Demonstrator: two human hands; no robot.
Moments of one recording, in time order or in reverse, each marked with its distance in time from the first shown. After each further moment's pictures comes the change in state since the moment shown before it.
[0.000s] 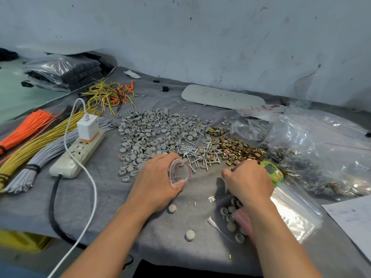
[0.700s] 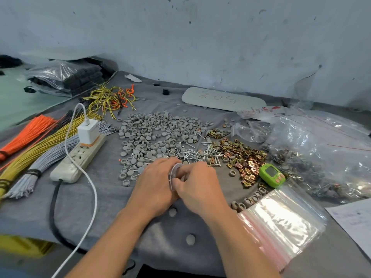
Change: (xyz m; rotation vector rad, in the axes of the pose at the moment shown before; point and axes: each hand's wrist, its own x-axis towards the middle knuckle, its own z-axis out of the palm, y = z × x) left_hand 0.001 0.001 0.002 -0.029 -0.029 -0.008; right_hand -0.049 -0.055 0.030 0.374 -0.214 -0.553
